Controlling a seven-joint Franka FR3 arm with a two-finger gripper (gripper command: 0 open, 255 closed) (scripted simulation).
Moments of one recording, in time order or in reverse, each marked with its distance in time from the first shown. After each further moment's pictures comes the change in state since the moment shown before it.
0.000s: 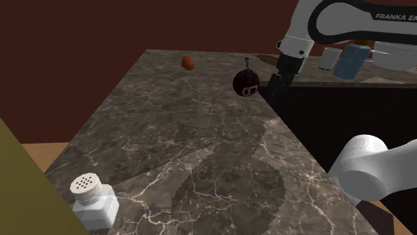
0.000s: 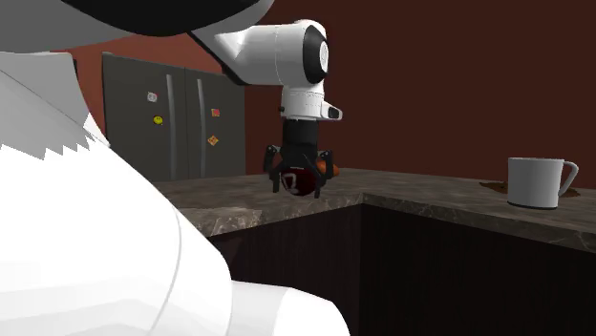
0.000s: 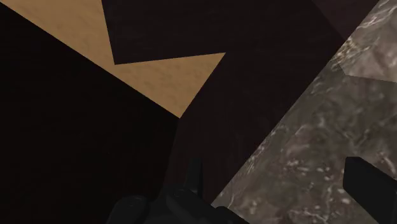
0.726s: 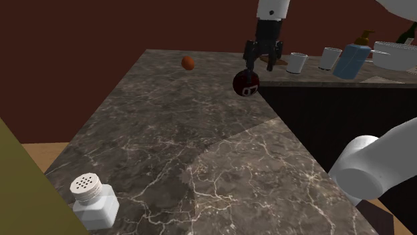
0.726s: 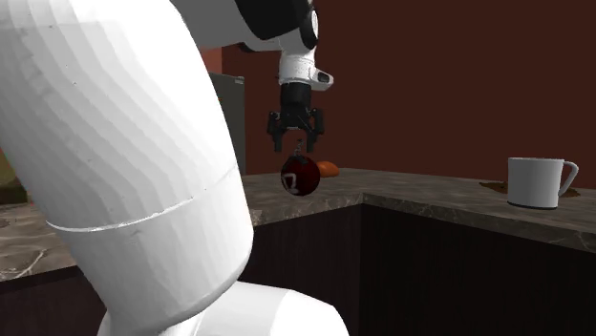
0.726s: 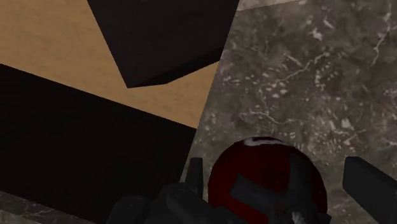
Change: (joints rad) arm -0.059 0.387 0.115 0.541 0.014 -0.267 0.345
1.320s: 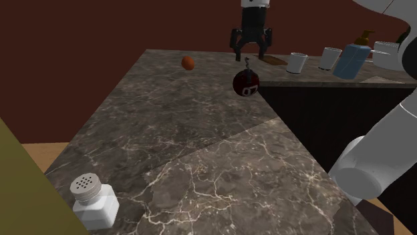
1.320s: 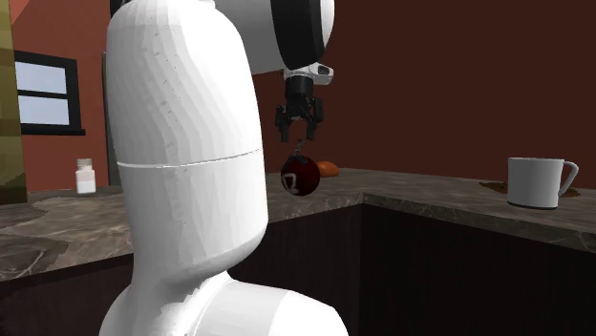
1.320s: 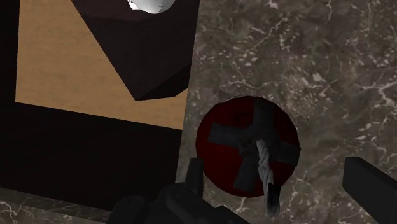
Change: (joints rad) arm -0.021 0.251 0.036 0.339 -0.016 -0.161 0.199
